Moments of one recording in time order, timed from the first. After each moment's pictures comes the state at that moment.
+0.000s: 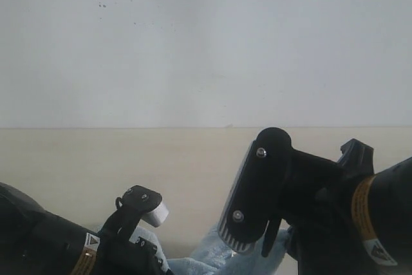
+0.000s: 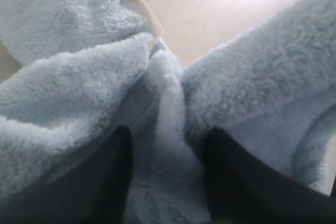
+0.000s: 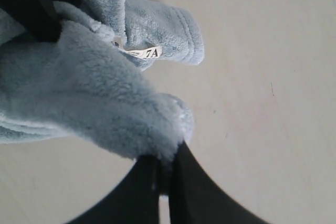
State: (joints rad) left arm -0.59 1.70 -0.68 1.61 -0.54 -1.64; right arm 1.05 1.20 -0.85 -0.52 0.83 0.09
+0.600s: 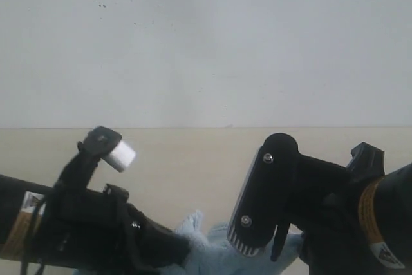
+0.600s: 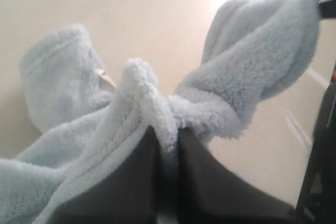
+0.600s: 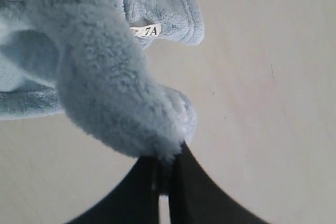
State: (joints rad) left arm -0.59 1.38 -0.68 1.74 -0.52 -1.79; right arm 1.05 1.20 -0.85 -0.52 0.89 0.09
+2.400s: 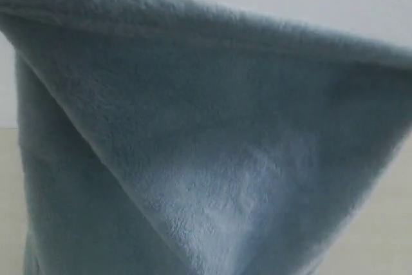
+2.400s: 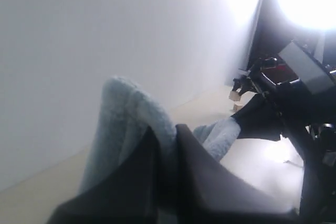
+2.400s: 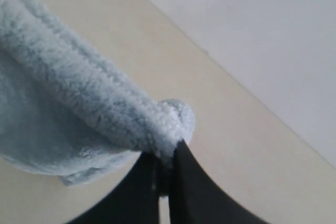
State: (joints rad) left arm -0.59 0.69 -0.82 1.75 -0.43 -1.98; right arm 1.05 0.73 -1.07 -0.53 1.06 0.17
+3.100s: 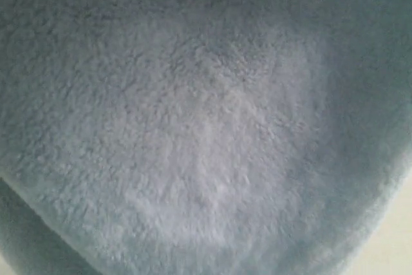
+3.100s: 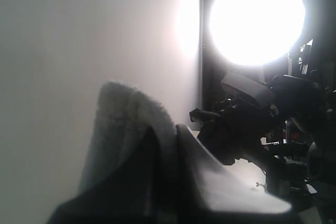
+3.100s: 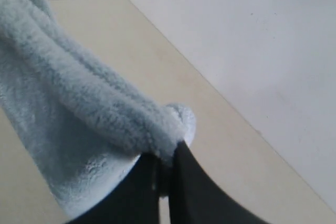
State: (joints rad) left arm -0.59 0.64 -1.03 1.75 -0.60 -2.00; right arm 1.05 0.73 -1.30 -0.21 1.06 -0.11
